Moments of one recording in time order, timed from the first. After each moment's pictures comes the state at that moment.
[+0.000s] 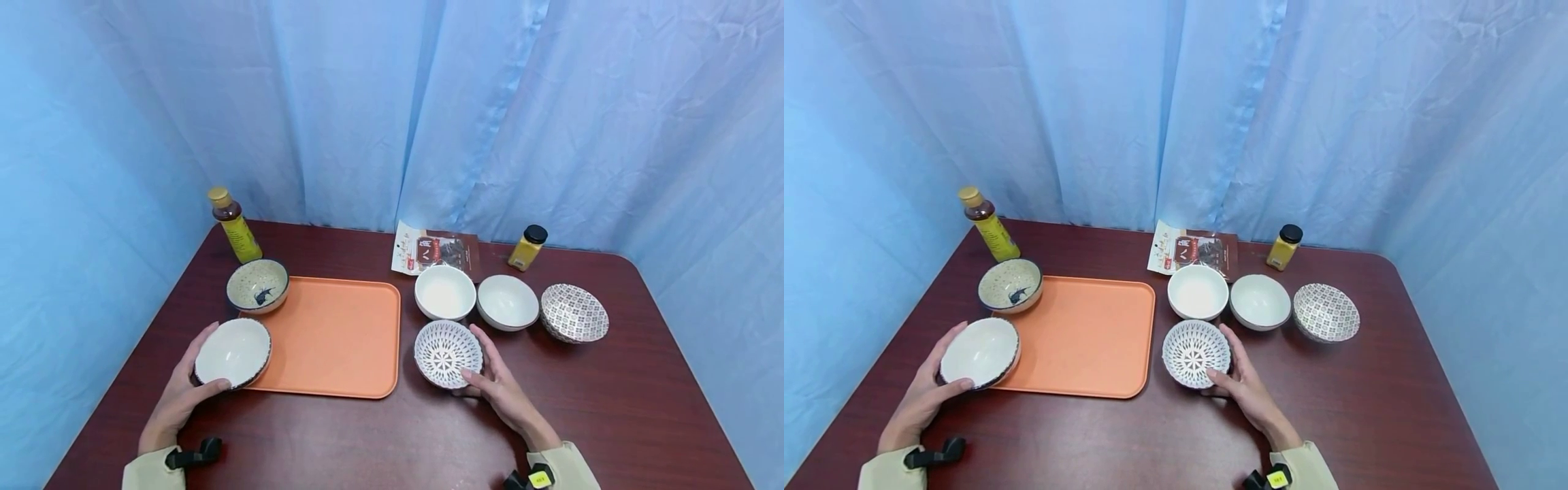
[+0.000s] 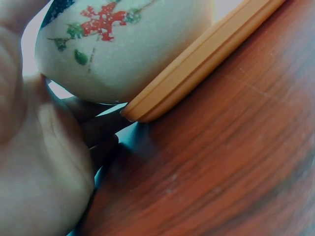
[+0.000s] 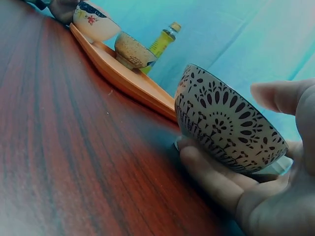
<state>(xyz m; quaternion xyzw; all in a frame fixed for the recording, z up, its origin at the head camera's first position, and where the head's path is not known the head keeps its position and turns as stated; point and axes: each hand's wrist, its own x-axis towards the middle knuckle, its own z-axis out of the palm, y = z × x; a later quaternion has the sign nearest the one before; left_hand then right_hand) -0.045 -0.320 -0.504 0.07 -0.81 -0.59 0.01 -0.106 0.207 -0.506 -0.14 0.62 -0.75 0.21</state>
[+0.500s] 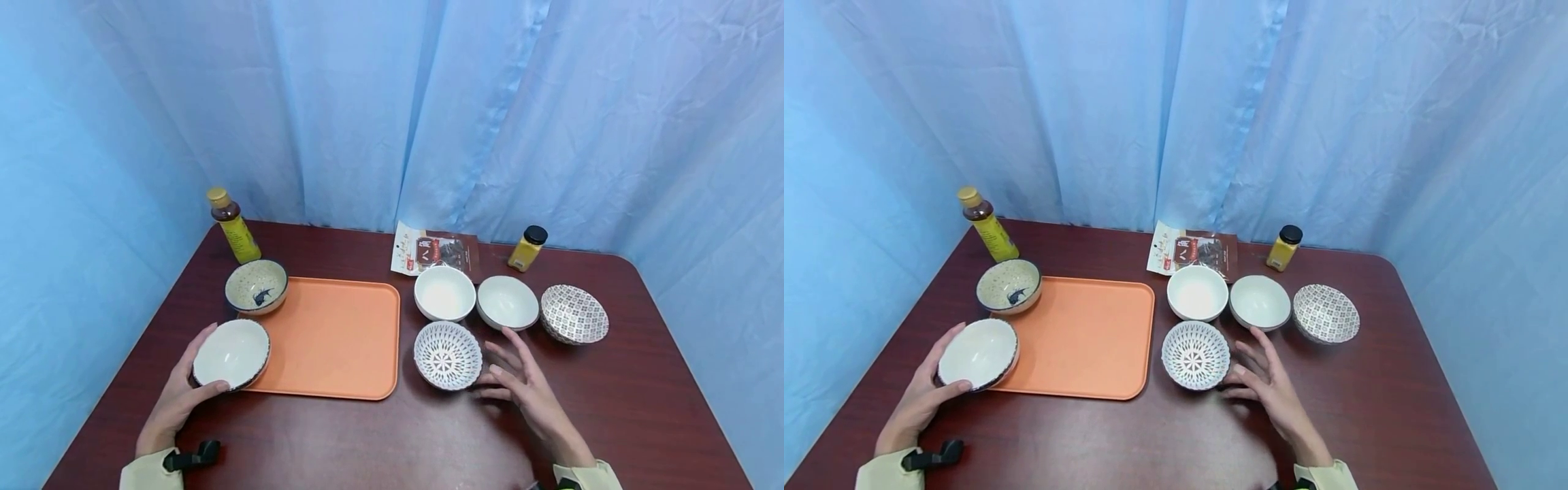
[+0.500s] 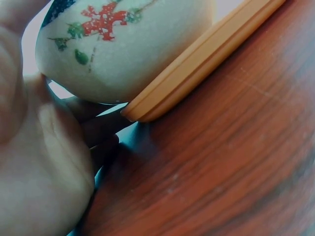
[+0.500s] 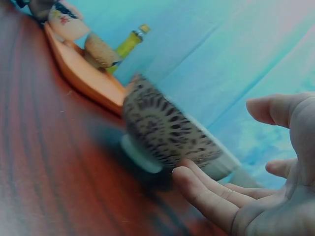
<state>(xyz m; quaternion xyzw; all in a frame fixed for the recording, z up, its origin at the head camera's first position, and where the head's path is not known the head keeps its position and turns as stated) -0.045 -0.321 -0.504 0.07 -0.80 -0.59 0.00 -0.094 0.239 -0.480 -0.13 0.65 -0.74 0.15</state>
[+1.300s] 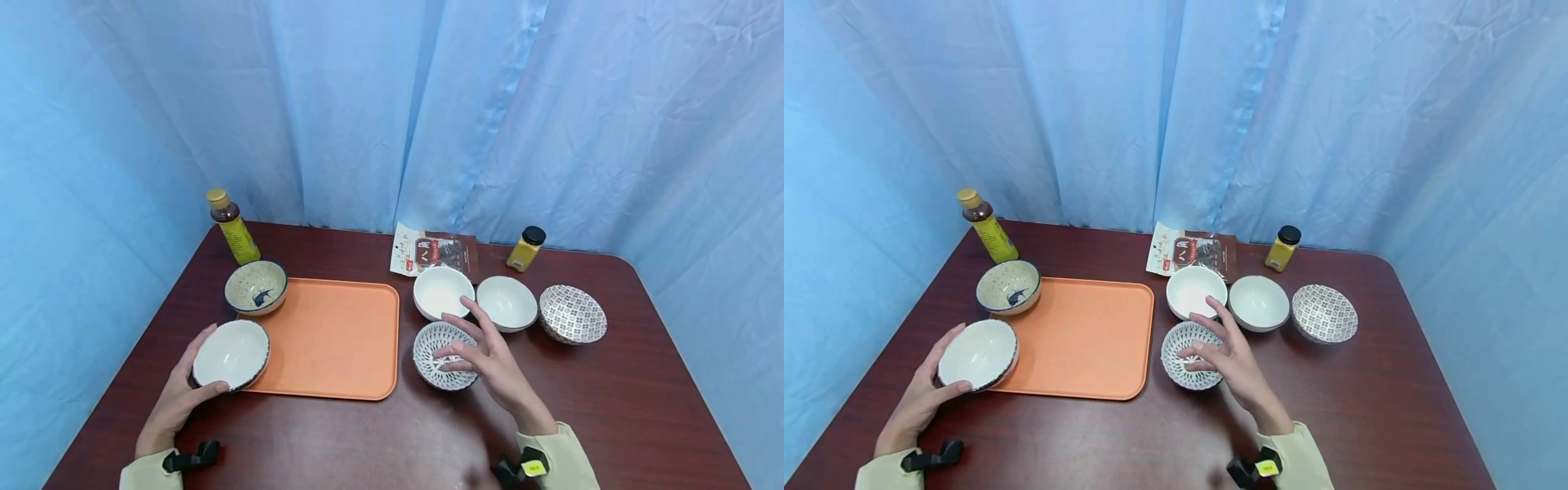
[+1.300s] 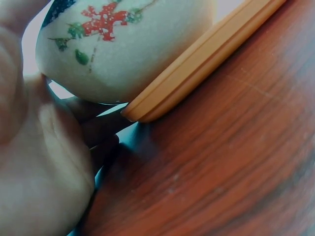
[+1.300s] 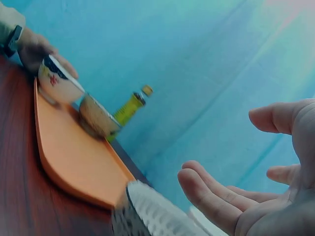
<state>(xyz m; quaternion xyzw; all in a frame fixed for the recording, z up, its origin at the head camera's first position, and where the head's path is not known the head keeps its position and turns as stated) -0.043 -0.320 -0.501 0.09 -0.81 -0.59 -0.01 -0.116 0.176 -0.433 -0.15 0.65 -0.73 0.16</state>
